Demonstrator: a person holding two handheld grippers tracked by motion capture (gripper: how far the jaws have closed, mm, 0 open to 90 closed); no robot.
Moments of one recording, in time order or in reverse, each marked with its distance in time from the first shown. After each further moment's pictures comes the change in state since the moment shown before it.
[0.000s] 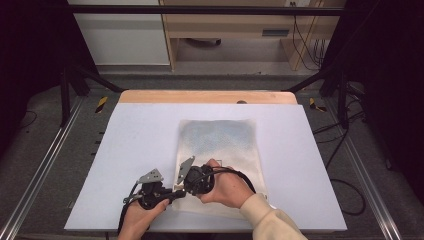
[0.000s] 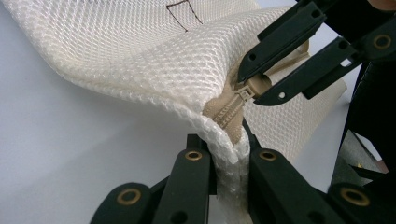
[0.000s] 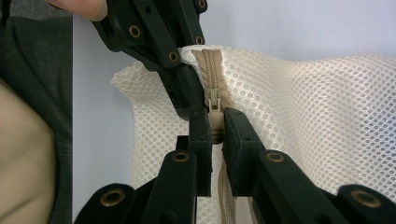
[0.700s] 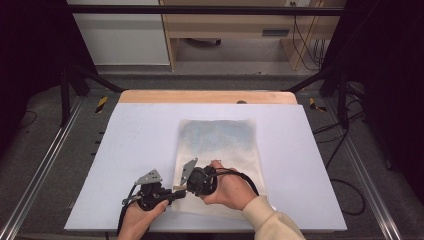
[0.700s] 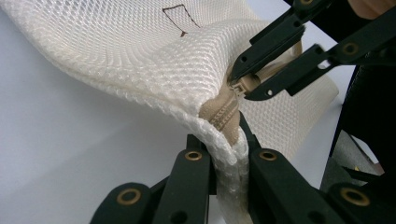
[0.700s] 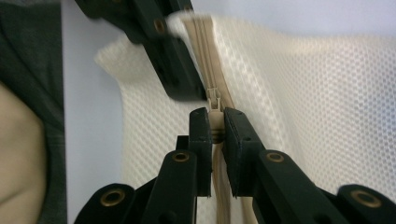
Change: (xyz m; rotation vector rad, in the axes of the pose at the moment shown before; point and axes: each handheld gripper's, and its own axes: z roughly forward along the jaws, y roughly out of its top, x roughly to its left) left arm -0.001 0.001 -0.006 -0.017 -0.013 -0.005; right arm 0.001 -0.009 -0.002 0.027 -0.030 0.013
